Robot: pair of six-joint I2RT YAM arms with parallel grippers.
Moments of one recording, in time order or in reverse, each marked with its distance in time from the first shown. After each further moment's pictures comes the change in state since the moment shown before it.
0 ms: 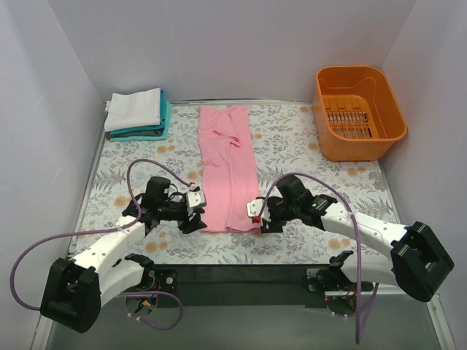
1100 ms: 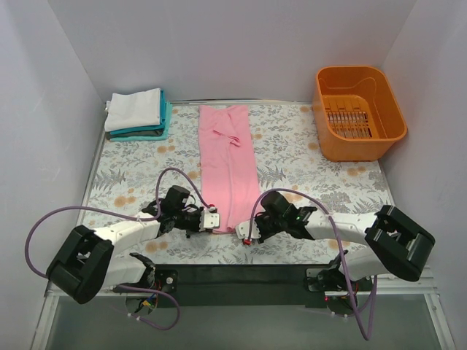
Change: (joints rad) left arm -0.211 0.226 -0.087 0.169 -0.148 0.288; right arm 0.192 0.174 -0.127 0.310 0.144 -0.172
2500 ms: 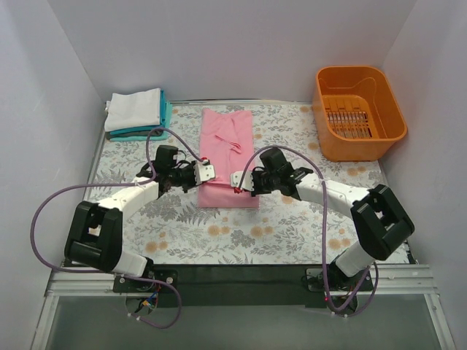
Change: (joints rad) left arm 0.240 0.201 0.389 -0.035 -0.013 0.088; right arm -0.229 0.168 0.403 -0.175 0.051 0.000
